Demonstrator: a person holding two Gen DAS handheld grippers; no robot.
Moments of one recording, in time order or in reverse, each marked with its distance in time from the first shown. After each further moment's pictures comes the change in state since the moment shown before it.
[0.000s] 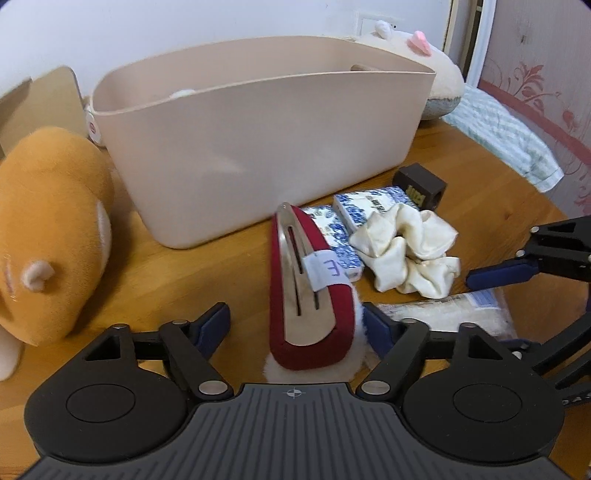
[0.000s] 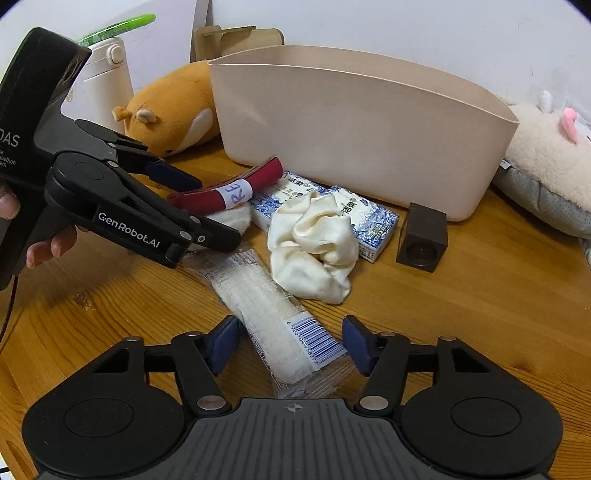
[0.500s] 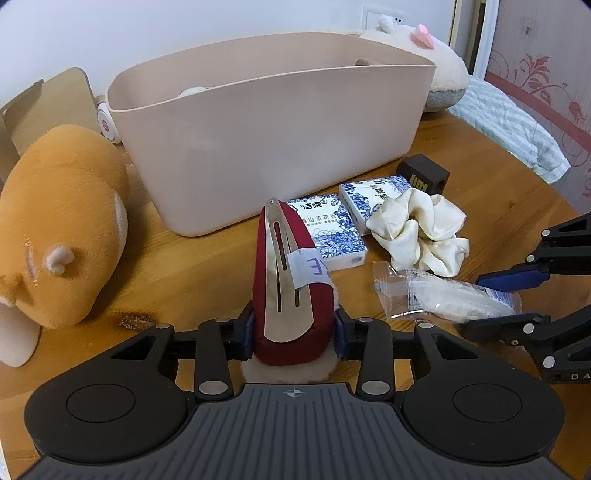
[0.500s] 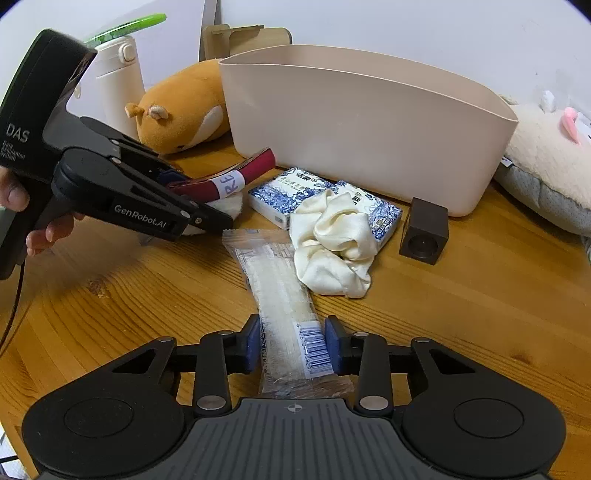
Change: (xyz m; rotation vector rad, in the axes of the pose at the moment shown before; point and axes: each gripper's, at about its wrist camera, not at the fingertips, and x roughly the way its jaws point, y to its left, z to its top) left arm -0.013 -0.008 -0.007 0.020 0.009 0.076; right arm -0.010 0.003 -0.005 -0.003 0.005 0.019
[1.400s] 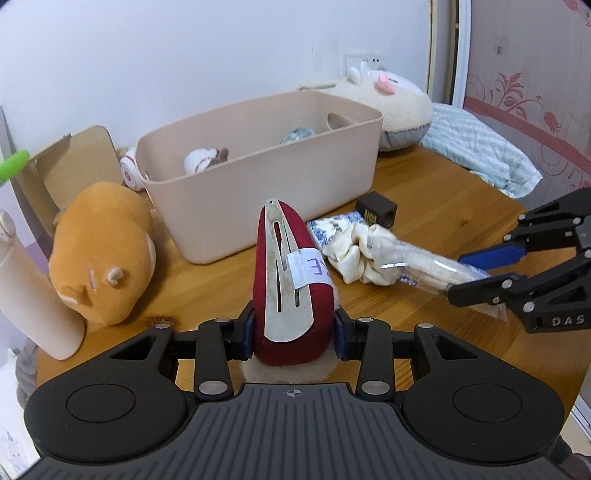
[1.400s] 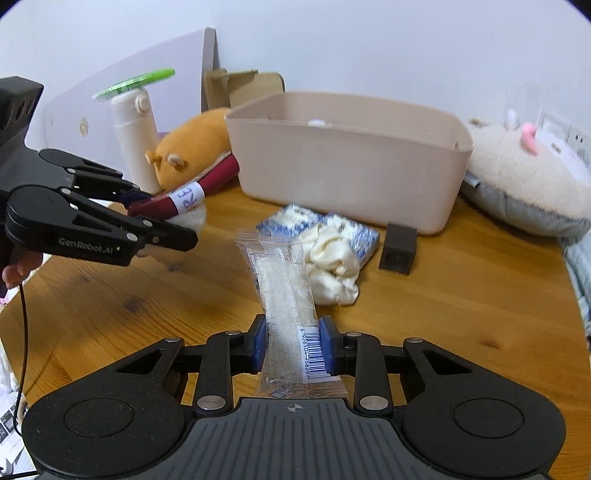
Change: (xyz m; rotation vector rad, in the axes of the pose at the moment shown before) left arm -0.086 -0.034 -0.013 0.048 -0.125 0.040; right arm -0.063 -0.007 -0.007 0.037 -0.129 0.007
